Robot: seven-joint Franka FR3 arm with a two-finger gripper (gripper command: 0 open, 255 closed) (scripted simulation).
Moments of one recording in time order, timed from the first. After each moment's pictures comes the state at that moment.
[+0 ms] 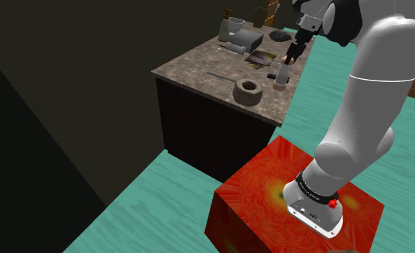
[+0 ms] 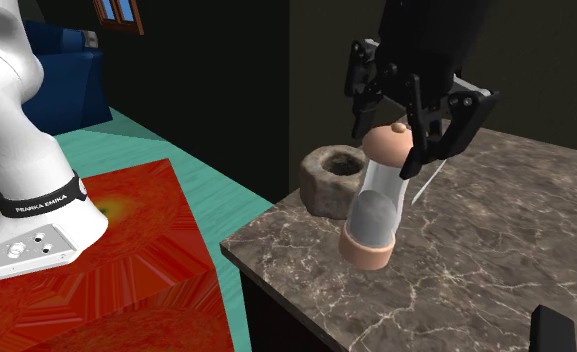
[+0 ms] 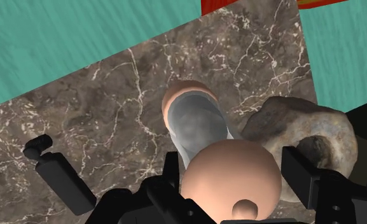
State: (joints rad) arm -0.22 0.34 -0.74 -1.62 0.37 1.75 -1.02
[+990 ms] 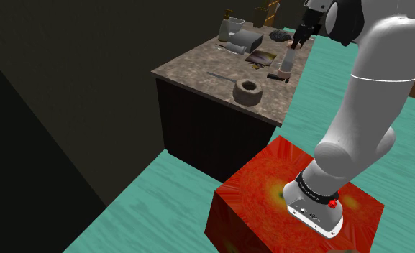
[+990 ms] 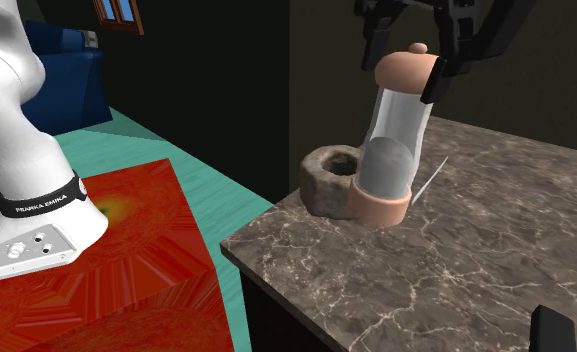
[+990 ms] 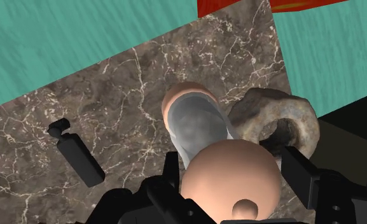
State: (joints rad) arm -0.25 0.33 -0.75 -1.43 0.35 1.56 -0.99
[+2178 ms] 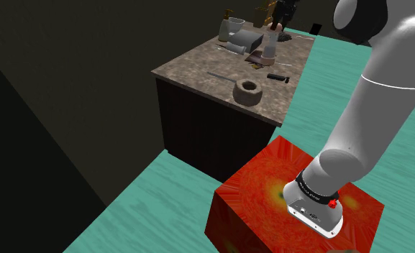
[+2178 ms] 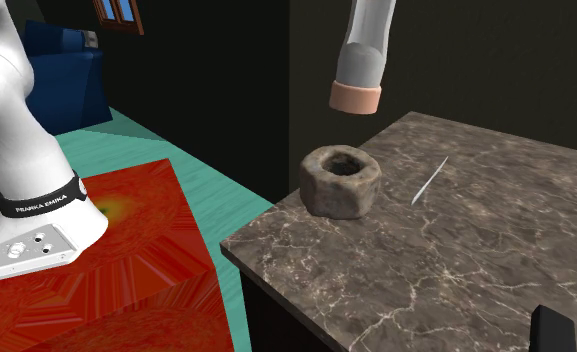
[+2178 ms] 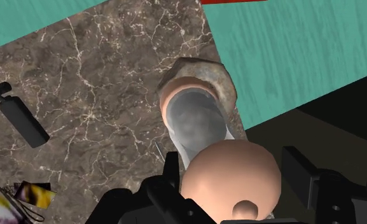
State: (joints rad) arm -0.05 0.21 -0.69 -1.35 0.29 1.44 -0.69
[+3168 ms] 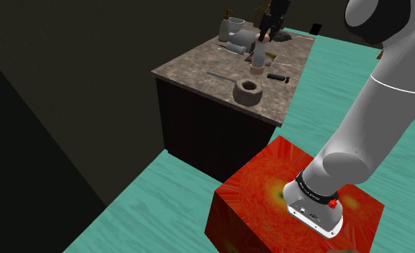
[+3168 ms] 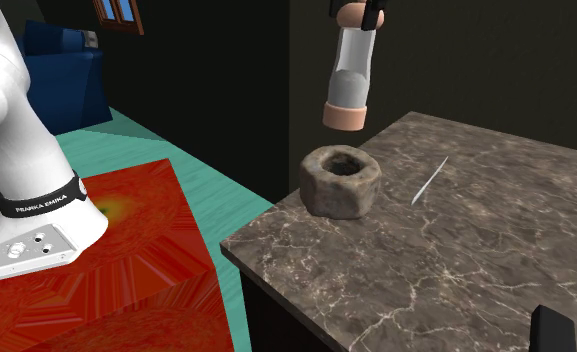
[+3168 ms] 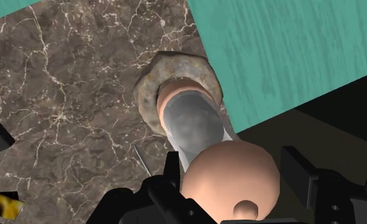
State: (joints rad) arm 0.05 0.12 -0.65 -1.56 0.24 1.60 -0.60
